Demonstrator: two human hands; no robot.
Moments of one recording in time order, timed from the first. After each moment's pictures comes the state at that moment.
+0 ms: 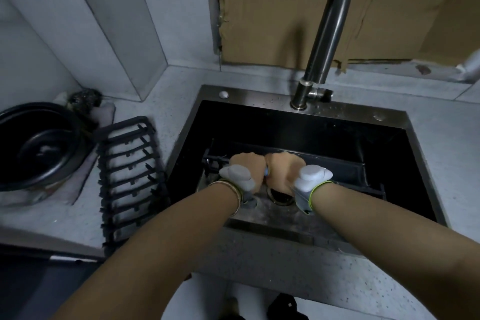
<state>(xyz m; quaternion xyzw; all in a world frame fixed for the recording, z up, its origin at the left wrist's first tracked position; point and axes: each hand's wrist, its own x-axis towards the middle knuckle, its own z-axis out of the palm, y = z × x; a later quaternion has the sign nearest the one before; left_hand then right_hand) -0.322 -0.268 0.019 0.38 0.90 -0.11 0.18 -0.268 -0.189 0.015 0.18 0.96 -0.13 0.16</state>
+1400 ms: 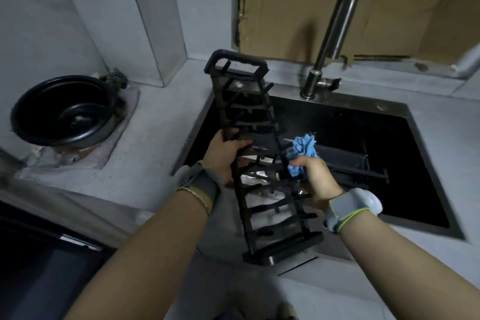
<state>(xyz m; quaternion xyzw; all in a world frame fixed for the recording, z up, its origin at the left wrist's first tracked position) -0.296 -0.395 0.039 -0.04 0.58 0.73 0.35 -0.186 -0.258 0.014 0.39 0.57 -0.72 -0.09</state>
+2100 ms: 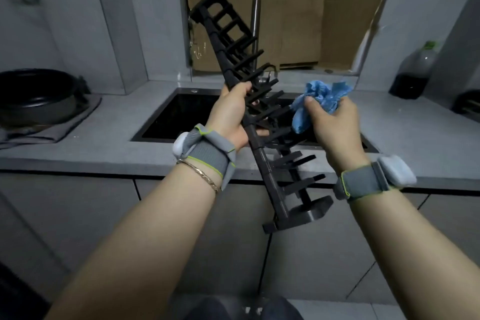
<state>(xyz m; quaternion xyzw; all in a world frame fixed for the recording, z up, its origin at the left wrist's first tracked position) -0.101 -0.399 0.027 0.15 0.47 0.79 0.36 0.014 -0.292 0.010 0.27 0.70 -0.44 -0.49</state>
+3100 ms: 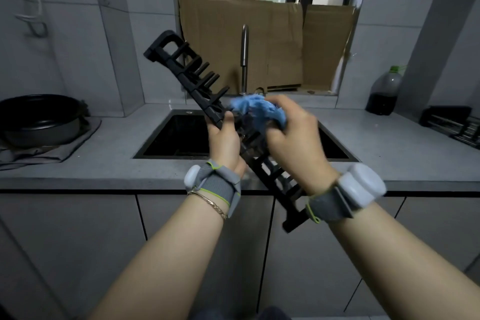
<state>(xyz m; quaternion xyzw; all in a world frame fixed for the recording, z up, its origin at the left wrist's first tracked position) -0.073 -0.419 0.007 0.13 0.43 0.87 0.19 0.041 -0.396 0.041 0.12 0.84 -0.22 -0.49</state>
